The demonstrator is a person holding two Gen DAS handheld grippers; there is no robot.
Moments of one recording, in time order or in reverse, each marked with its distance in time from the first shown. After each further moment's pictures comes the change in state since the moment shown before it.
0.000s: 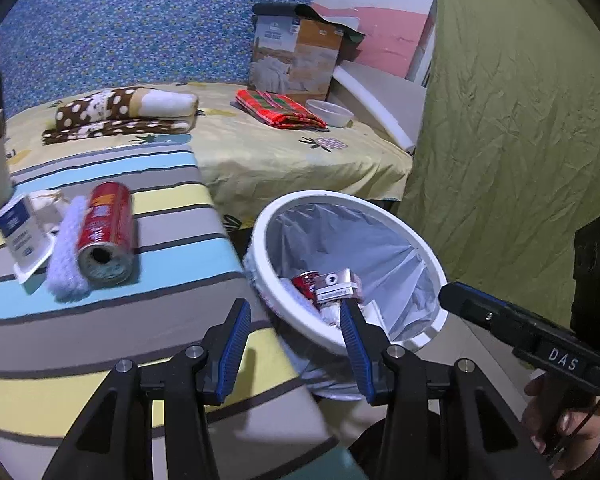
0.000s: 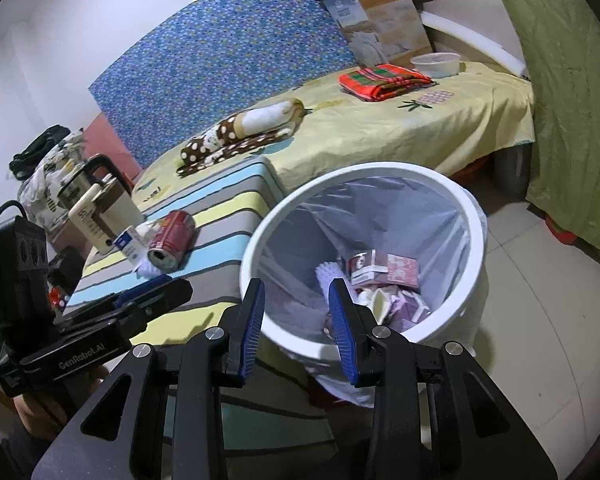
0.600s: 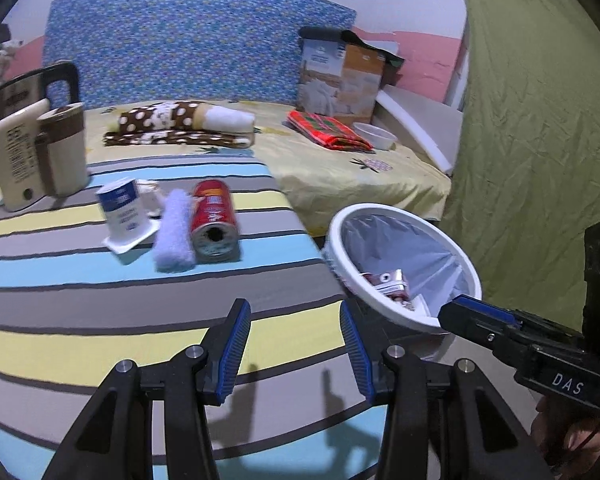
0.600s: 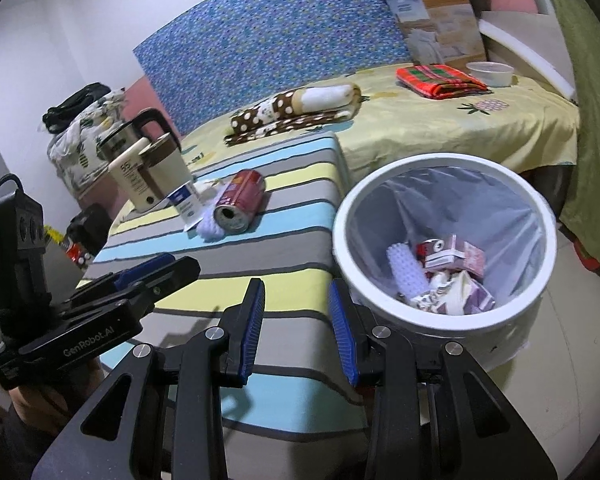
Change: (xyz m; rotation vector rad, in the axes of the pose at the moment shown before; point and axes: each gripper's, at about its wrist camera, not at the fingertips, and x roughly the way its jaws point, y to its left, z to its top) left arm -0.064 0.042 -0.027 -0.058 -0.082 0.153; right arm 0.013 0.060 -0.017 -0.130 0.060 0.091
